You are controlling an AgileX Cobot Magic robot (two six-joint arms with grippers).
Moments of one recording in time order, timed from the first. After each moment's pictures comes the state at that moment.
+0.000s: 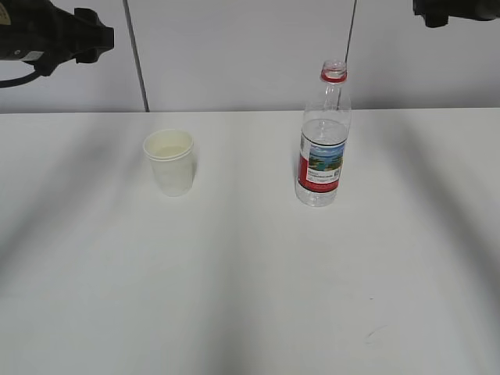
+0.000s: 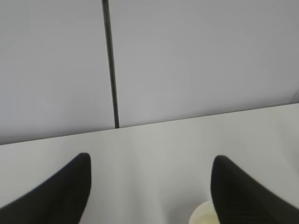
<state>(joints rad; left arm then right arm) -0.22 1.60 -1.14 0.38 0.00 -0.44 0.04 1.67 -1.33 -0.87 0.10 0.66</state>
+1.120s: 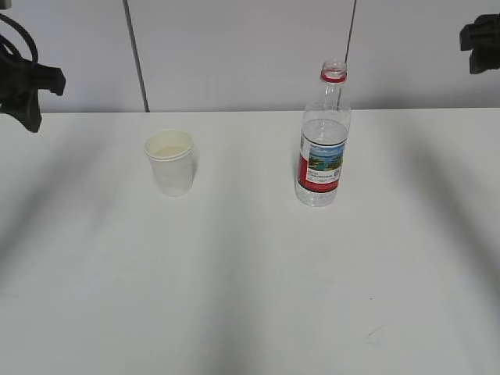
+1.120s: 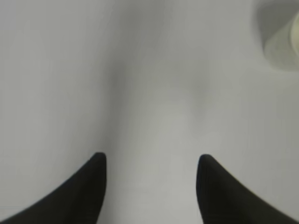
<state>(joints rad) -0.22 1.60 -1.37 0.26 1.02 -0.41 0.06 1.57 -1.34 -0.43 0.76 0.38</state>
